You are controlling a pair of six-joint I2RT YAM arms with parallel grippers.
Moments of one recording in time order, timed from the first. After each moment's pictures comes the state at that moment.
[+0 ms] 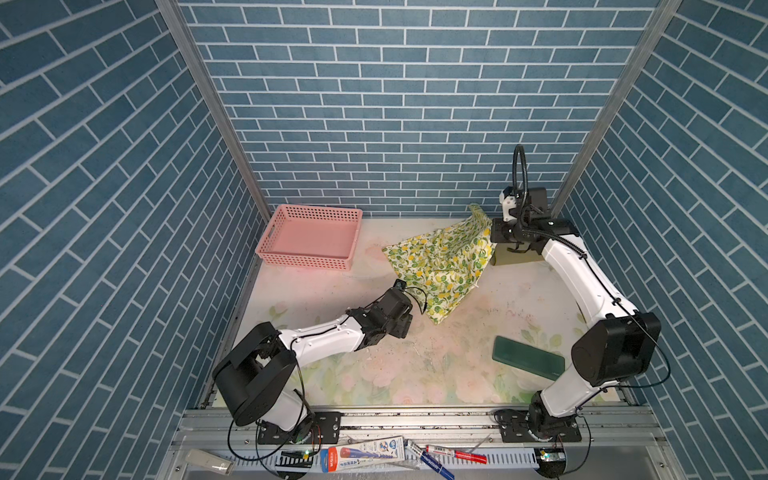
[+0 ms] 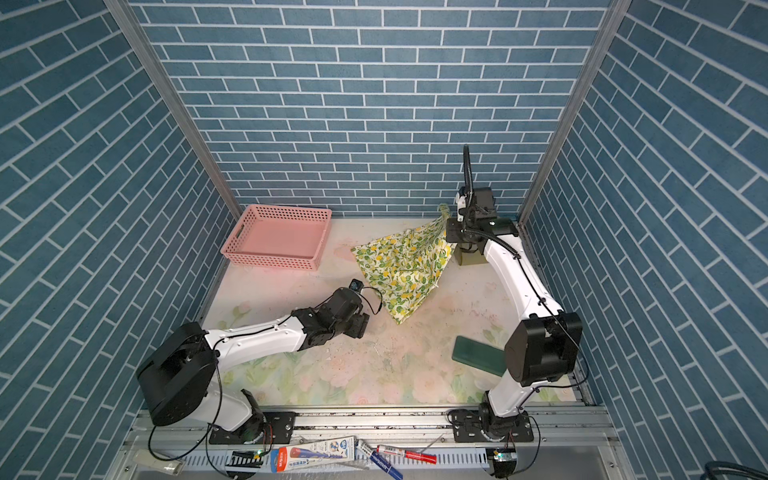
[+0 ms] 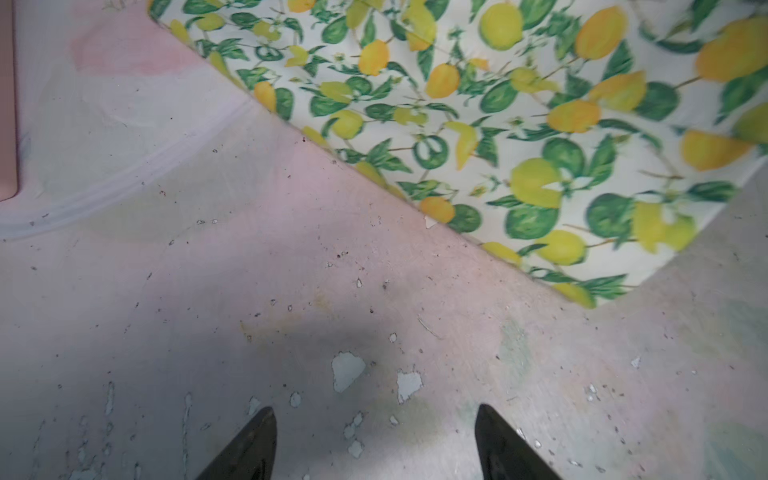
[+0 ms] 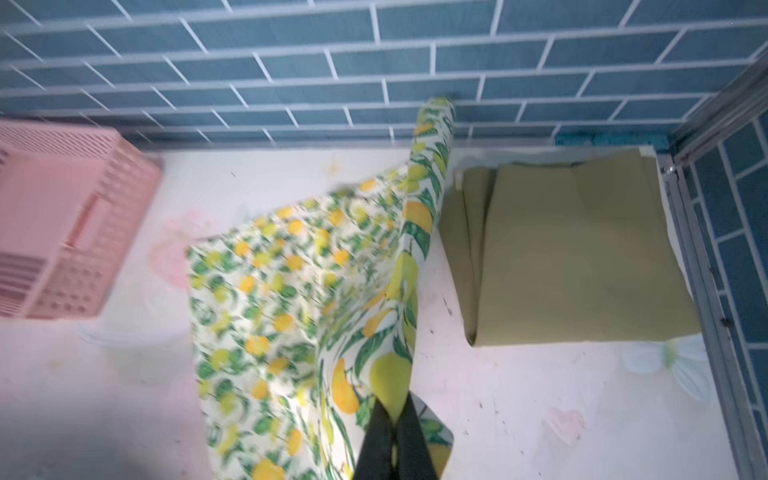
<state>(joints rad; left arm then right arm) -0.84 1.50 0.79 -0.19 -0.24 -0.34 0.23 1.64 1.68 -0.75 -0.08 0.16</state>
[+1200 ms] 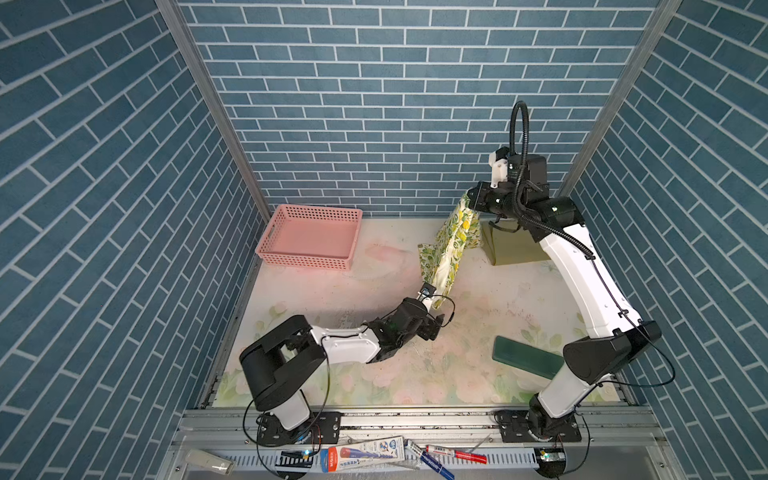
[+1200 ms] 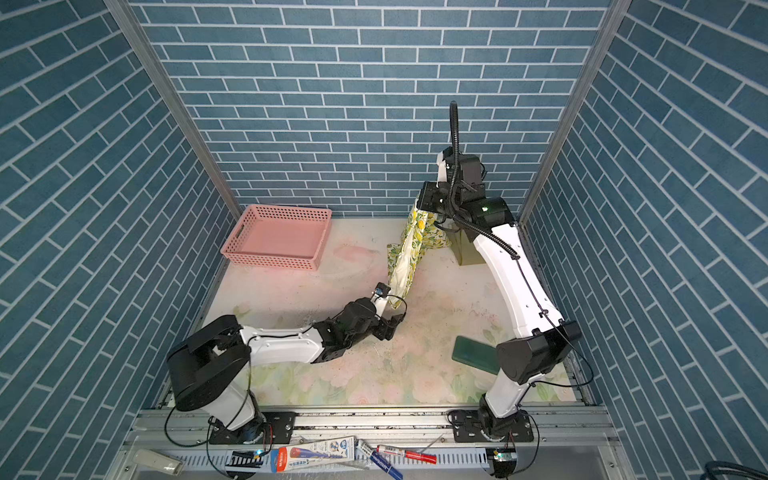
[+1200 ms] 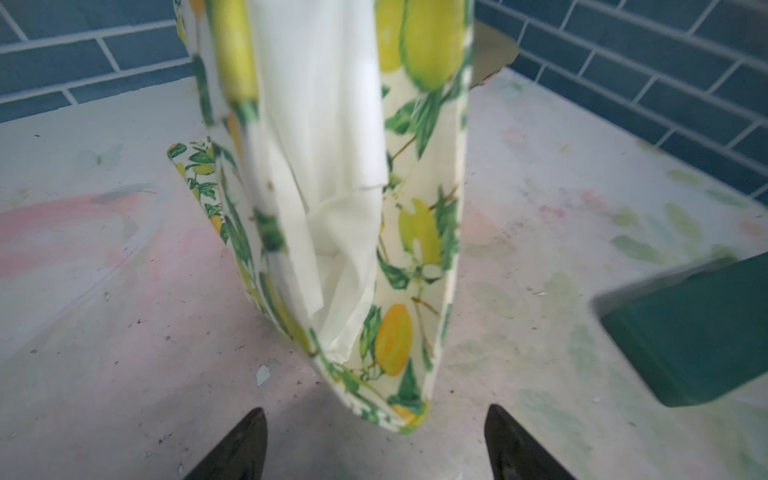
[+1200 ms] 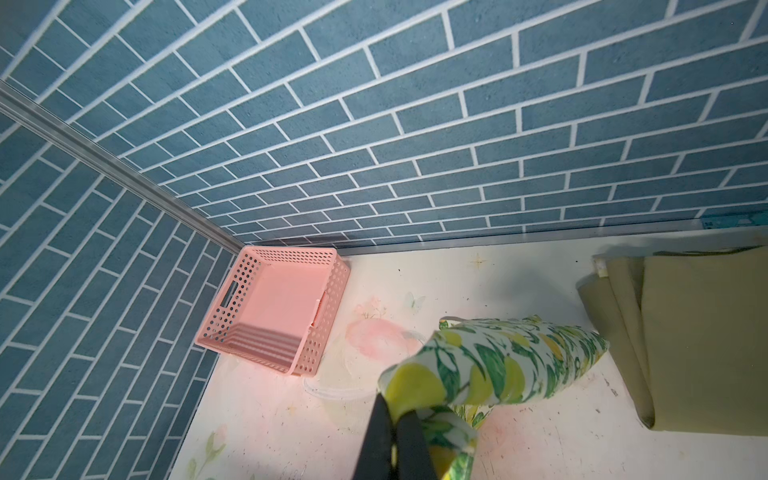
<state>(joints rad) -0.99 1.70 0.79 0.37 -0.25 -0.22 0.43 1.69 2.04 -0.81 -0.09 0.43</state>
